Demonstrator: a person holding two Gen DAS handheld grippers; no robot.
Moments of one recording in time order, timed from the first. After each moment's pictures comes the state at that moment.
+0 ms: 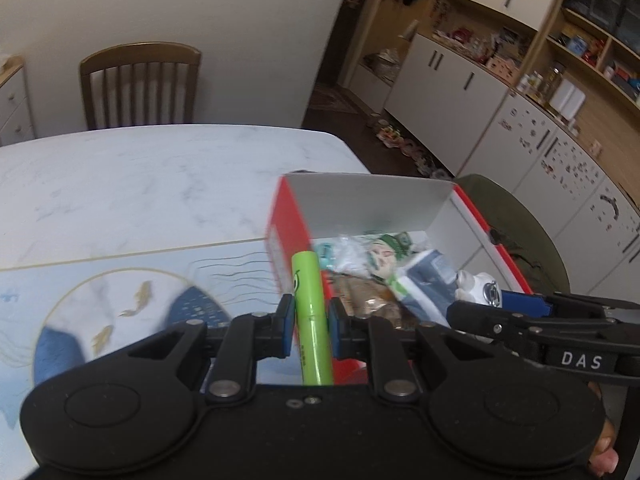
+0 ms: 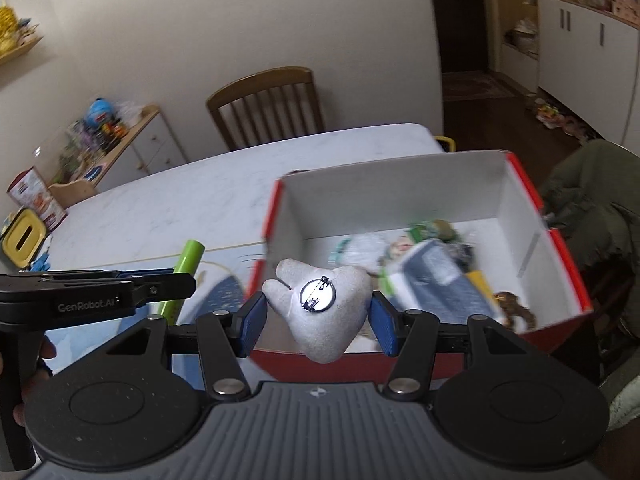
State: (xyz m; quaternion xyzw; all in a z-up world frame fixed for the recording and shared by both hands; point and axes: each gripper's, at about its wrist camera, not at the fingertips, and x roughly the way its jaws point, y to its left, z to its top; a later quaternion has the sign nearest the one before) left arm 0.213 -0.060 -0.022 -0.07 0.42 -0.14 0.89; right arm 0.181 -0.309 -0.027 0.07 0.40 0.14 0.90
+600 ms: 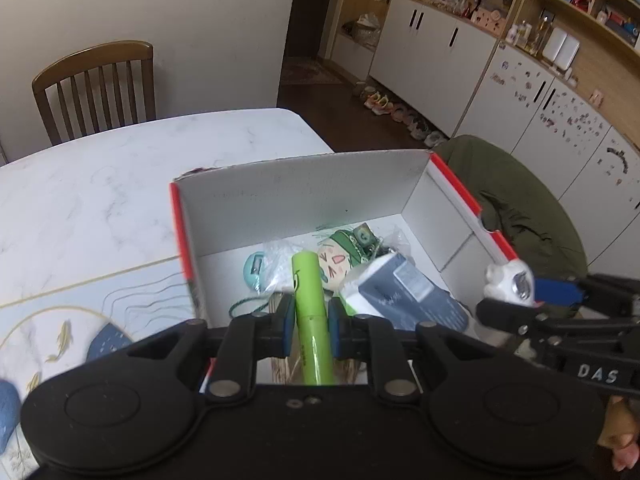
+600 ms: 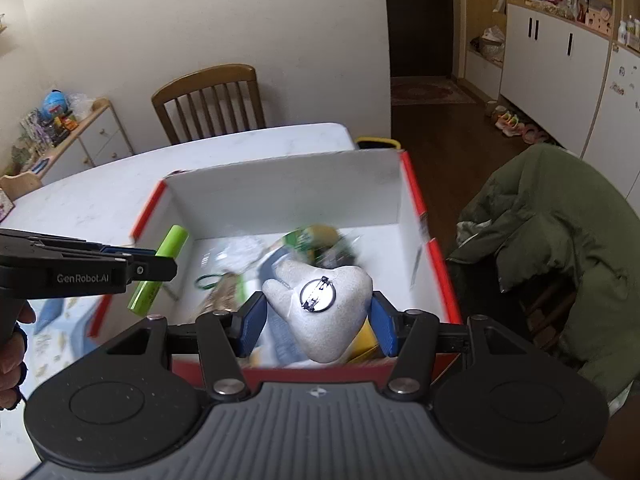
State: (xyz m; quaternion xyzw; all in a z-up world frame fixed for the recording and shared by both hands) left arm 0.272 -0.159 -0.055 -0.01 0.45 -0.15 0.88; right arm 0.221 -0.390 -0.053 0.02 0.40 0.09 0.91
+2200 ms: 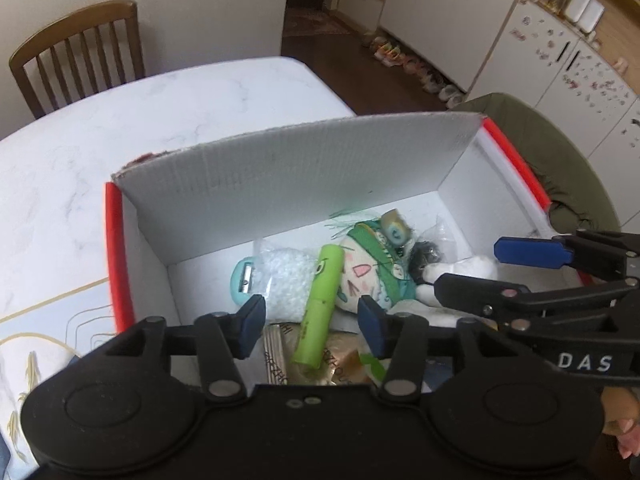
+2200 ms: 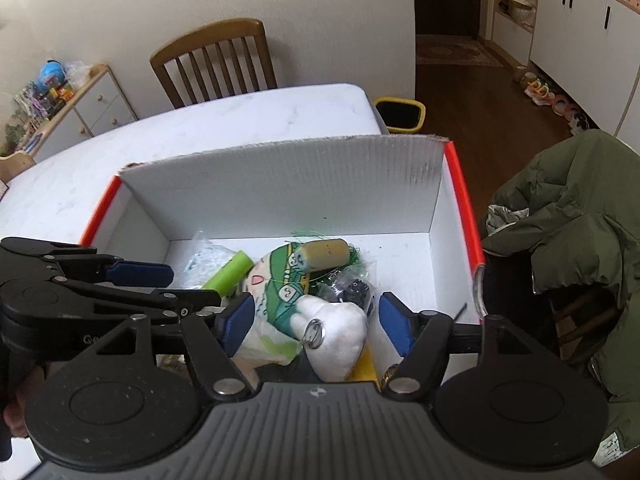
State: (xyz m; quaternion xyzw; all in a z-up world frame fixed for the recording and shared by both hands) left arm 0.333 -0.176 -0.097 0.01 0.51 -0.15 0.85; right arm 0.305 -0.380 -0.089 0.03 0.46 0.14 0.88
